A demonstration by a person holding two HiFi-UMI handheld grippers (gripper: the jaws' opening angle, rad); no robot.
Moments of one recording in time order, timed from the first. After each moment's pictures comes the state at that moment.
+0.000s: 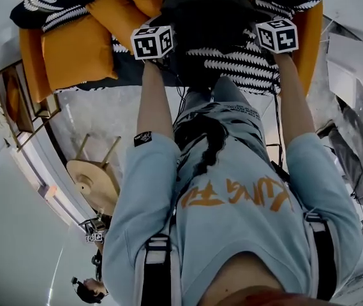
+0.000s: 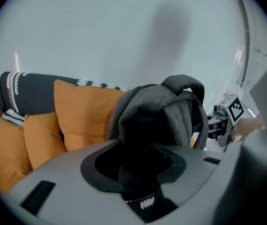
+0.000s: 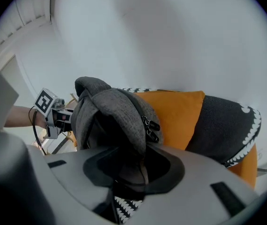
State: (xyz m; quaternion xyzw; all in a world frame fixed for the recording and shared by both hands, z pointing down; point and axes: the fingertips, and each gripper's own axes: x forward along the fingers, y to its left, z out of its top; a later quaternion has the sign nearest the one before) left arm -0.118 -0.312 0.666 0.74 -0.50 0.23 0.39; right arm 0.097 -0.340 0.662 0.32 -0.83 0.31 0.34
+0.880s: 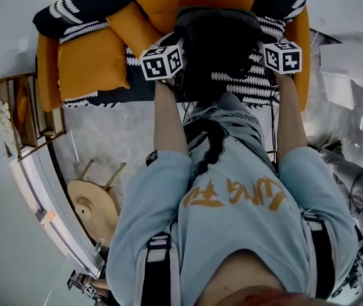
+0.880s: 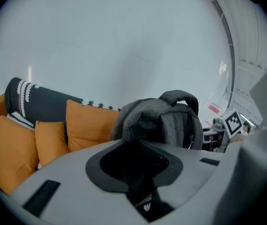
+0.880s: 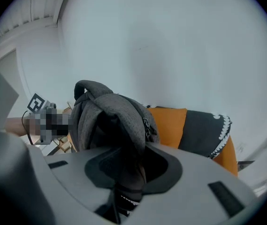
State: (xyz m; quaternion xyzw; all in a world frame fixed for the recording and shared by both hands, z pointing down) left arm -0.136 -0.215 0.556 0.77 -0.51 0.14 0.35; right arm 0.092 -0.234 0.559 0.41 -0.82 0.27 0.29
